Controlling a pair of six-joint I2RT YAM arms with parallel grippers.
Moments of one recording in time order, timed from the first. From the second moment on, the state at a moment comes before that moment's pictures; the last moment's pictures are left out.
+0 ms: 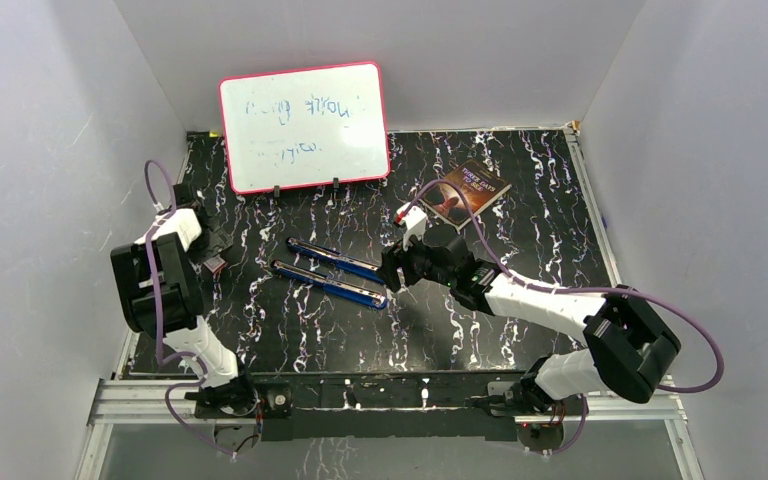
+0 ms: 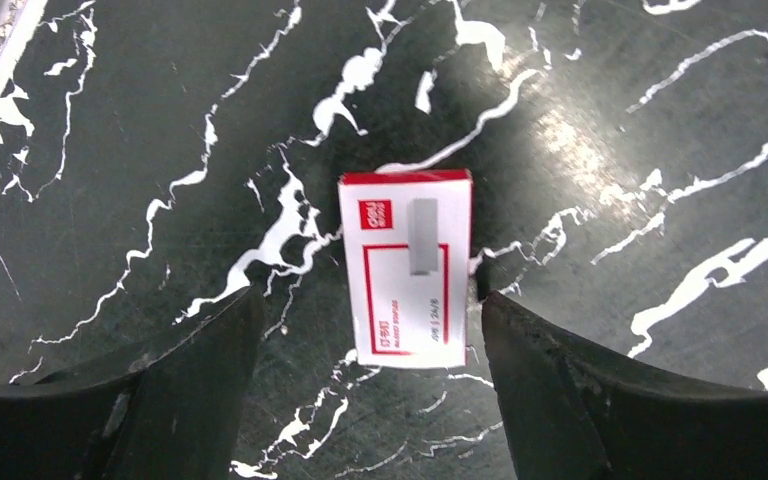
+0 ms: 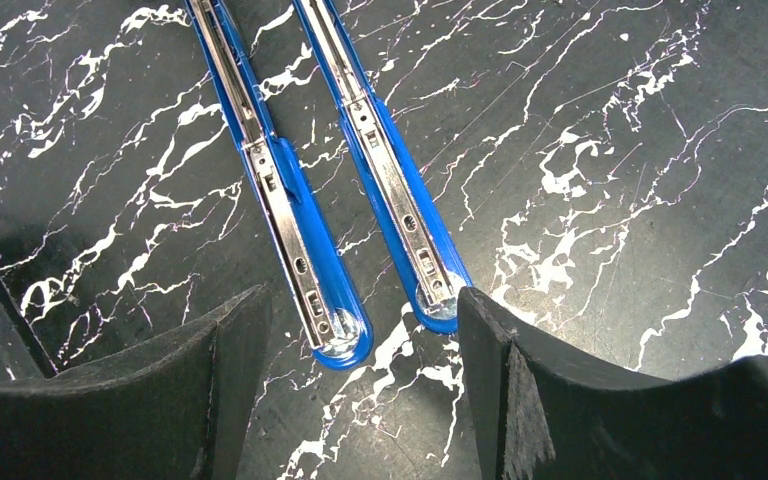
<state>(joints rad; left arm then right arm) 0.28 1.74 1.08 -0.56 -0.29 -0.40 0.86 1.35 0.70 0.21 -0.09 0.18</state>
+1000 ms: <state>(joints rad) 0.31 1.73 1.08 -0.51 -0.17 -0.35 0.86 1.36 0.70 0.20 -0.07 0.18</state>
